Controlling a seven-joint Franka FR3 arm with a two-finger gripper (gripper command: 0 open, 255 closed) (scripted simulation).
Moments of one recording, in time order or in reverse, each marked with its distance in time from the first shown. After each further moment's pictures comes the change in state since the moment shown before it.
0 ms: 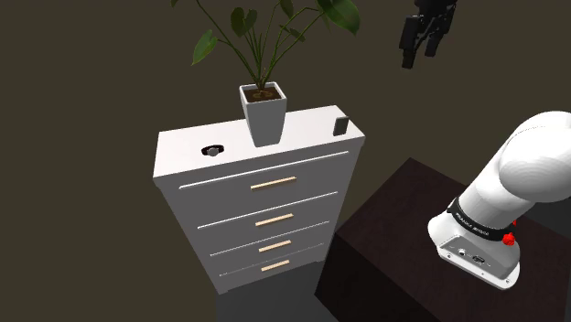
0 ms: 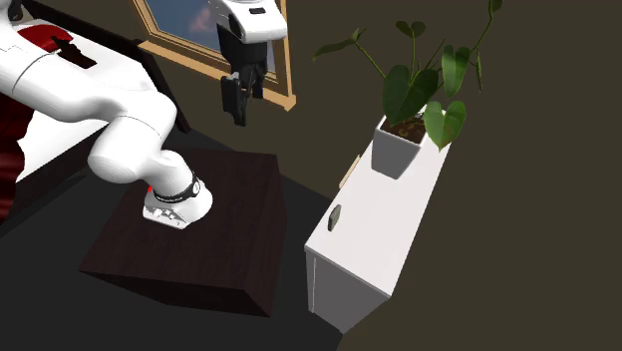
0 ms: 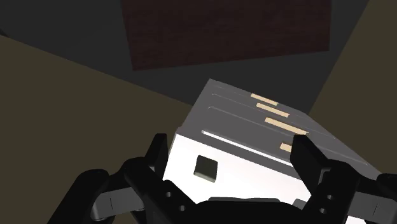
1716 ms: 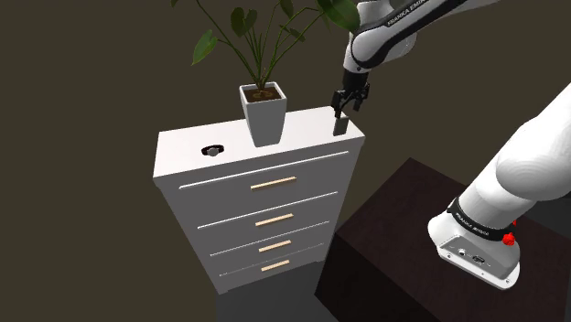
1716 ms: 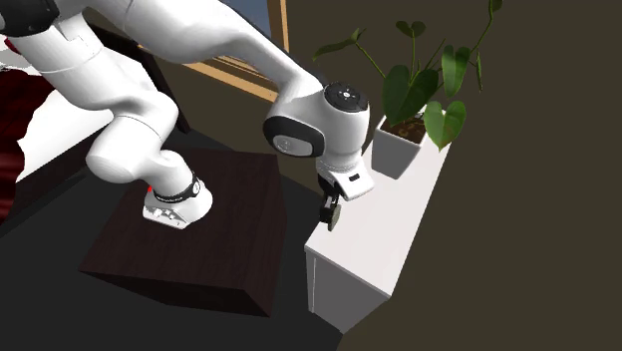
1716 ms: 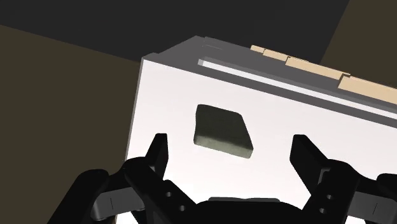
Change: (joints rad) arm -0.049 0.666 -0.115 -0.101 0.029 0.866 -0.073
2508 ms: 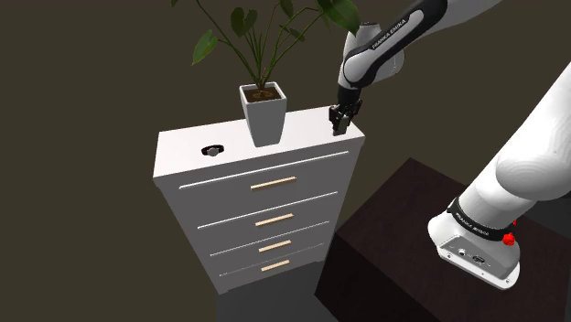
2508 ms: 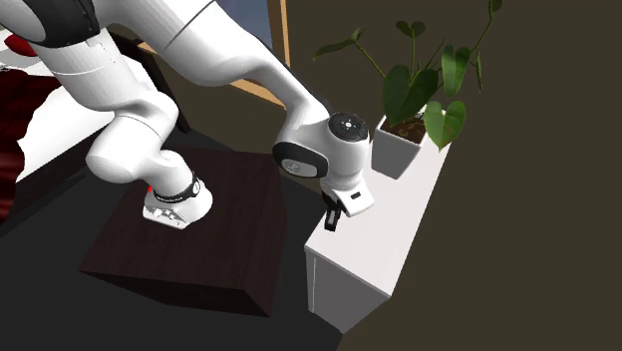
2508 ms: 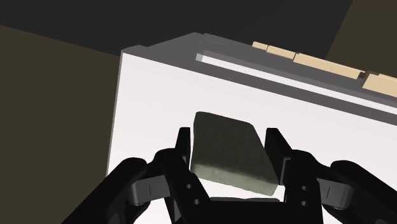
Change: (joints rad) arm -0.001 0.141 -0.003 -0.006 0.020 0.153 -0.015
